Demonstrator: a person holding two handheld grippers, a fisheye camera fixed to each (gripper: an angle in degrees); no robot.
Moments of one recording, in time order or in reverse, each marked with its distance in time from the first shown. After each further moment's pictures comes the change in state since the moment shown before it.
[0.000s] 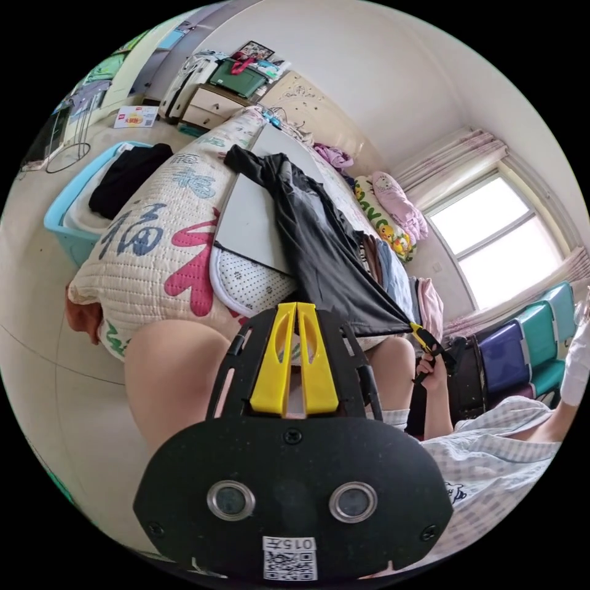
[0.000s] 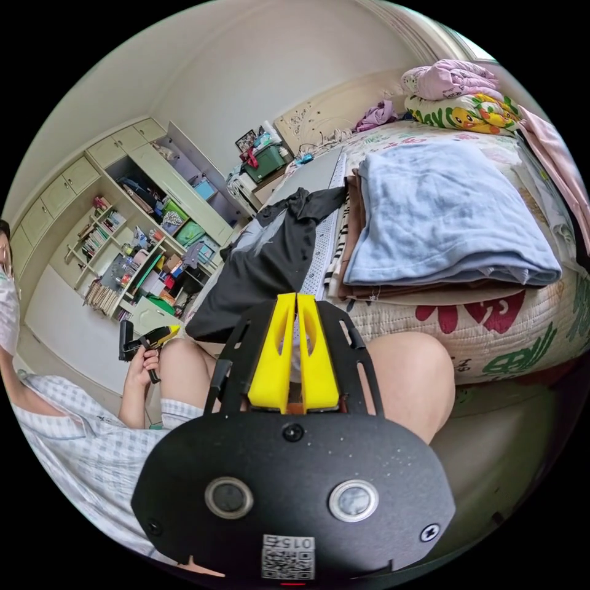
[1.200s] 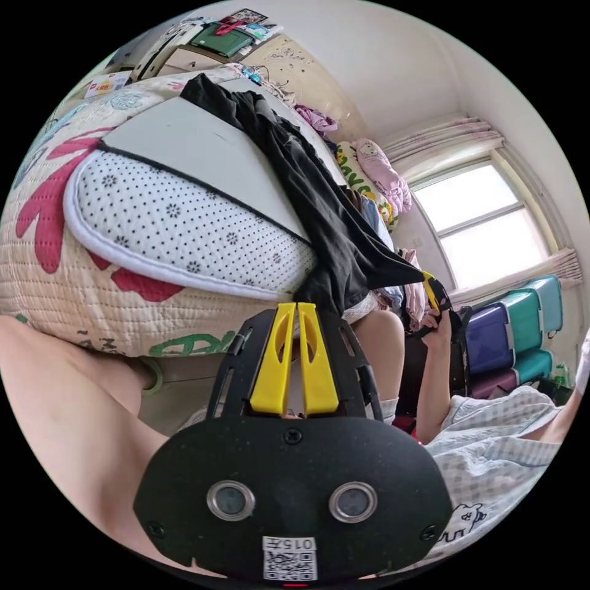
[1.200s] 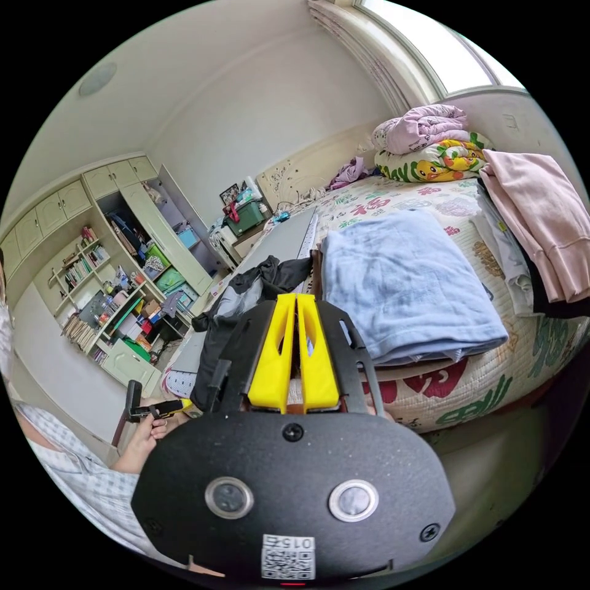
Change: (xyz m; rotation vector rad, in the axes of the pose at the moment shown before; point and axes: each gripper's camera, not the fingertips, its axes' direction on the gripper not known) left arm 0.036 0.044 0.156 -0.144 0.153 0.006; right arm -0.021 0.095 0.091 0.268 0.109 0.007
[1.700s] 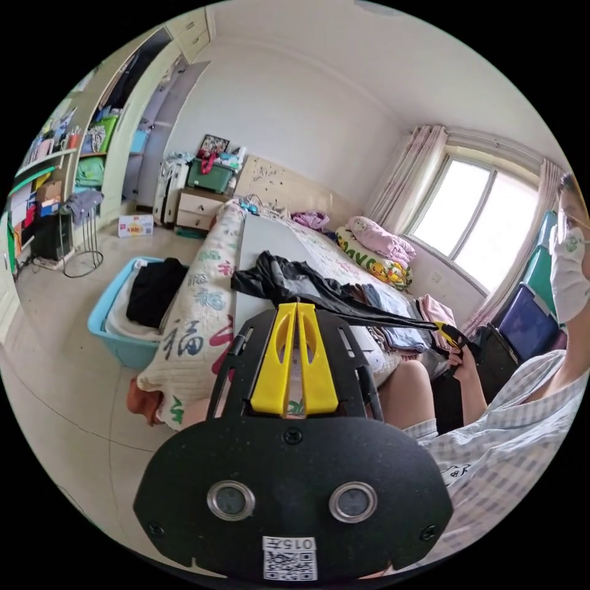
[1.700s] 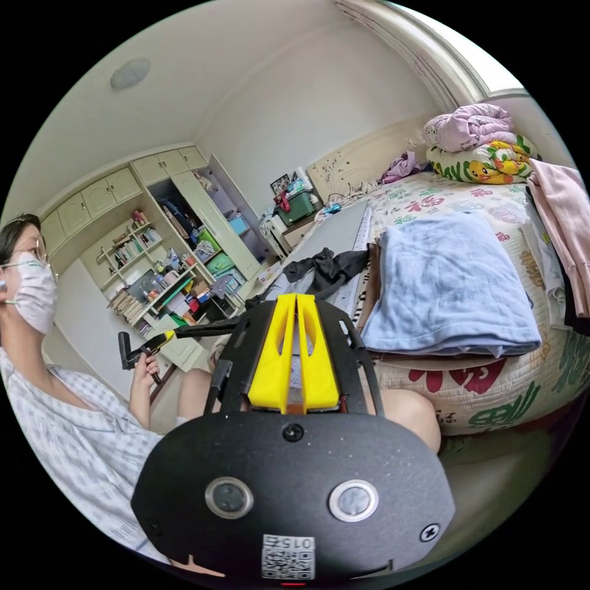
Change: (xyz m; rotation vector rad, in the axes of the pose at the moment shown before) left arm 0.094 0.042 -0.191 0.468 -0.298 0.298; right arm -0.057 0.076 -0.103 -0.047 -0.279 -0.083
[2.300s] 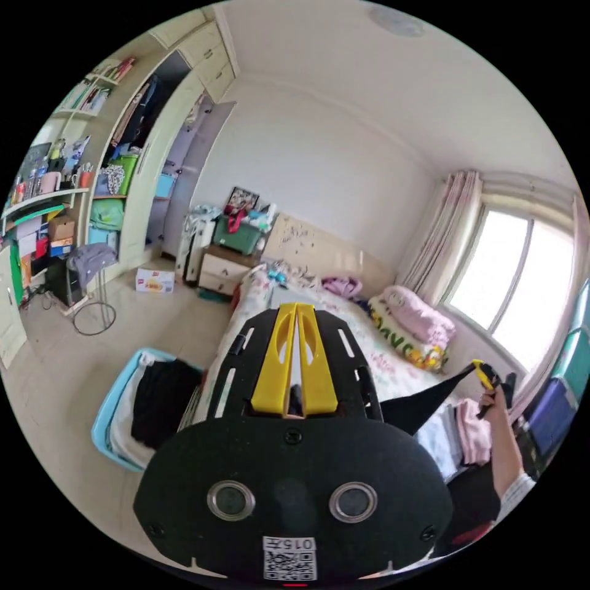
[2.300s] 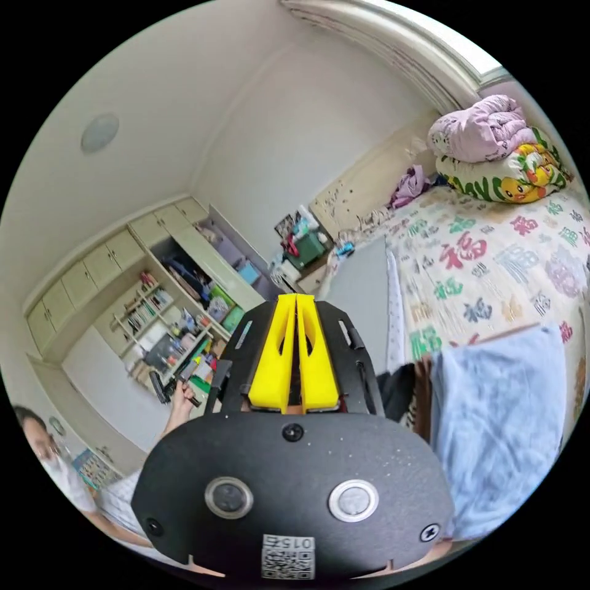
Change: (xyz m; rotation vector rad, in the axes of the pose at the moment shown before) left arm -0.015 -0.328 0.146 0.243 -0.135 -0.067; right arm -0.031 -0.354 0.087 0.199 -0.097 0.128
